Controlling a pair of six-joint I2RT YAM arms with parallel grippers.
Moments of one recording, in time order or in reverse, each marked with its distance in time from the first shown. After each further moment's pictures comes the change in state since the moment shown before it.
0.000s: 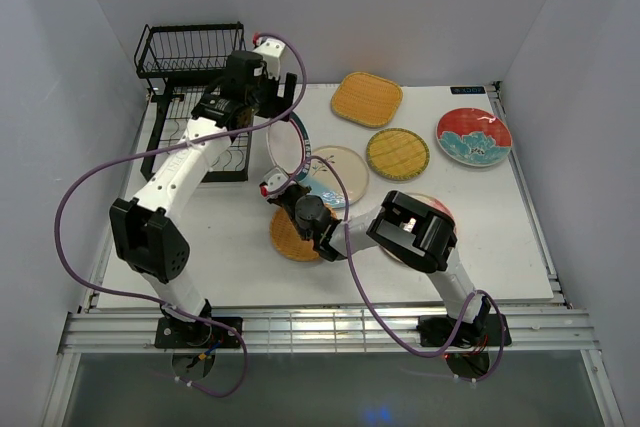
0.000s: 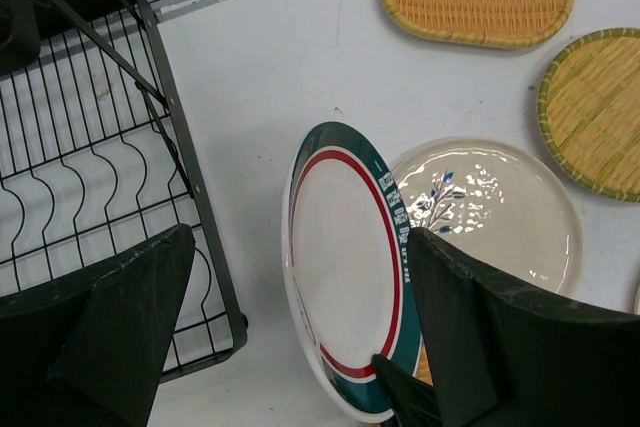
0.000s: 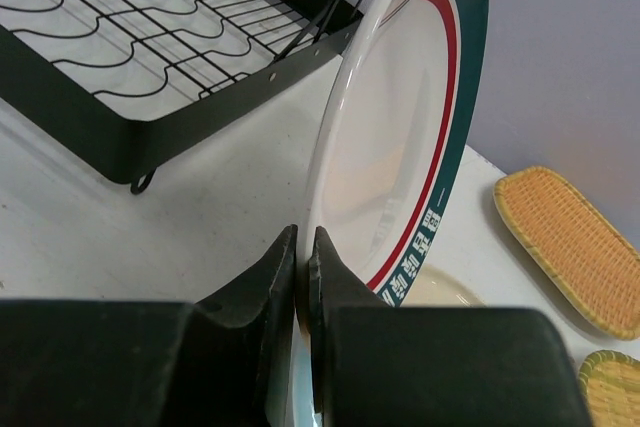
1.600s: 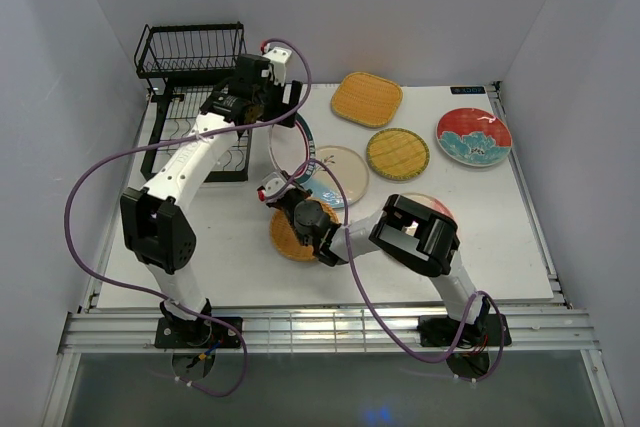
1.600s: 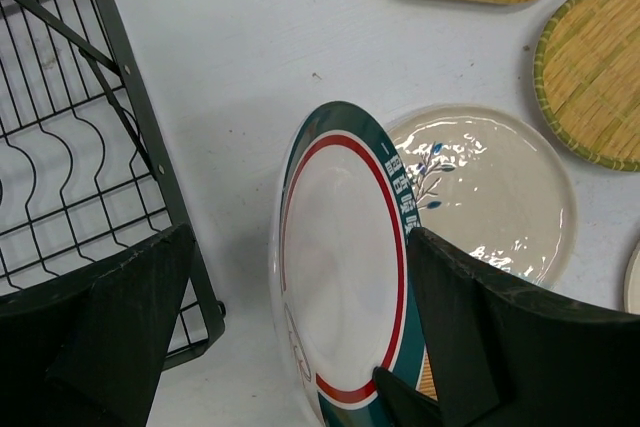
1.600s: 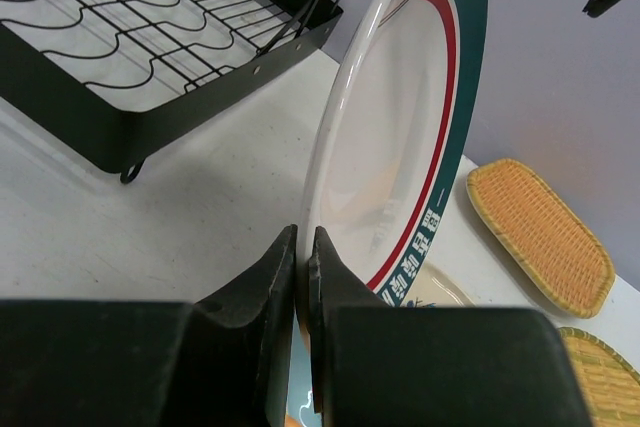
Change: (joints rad) left arm 0.000 0.089 0.030 -0.077 0.052 -0.018; right arm 0.037 -0.021 -0.029 -0.001 0.085 -0.058
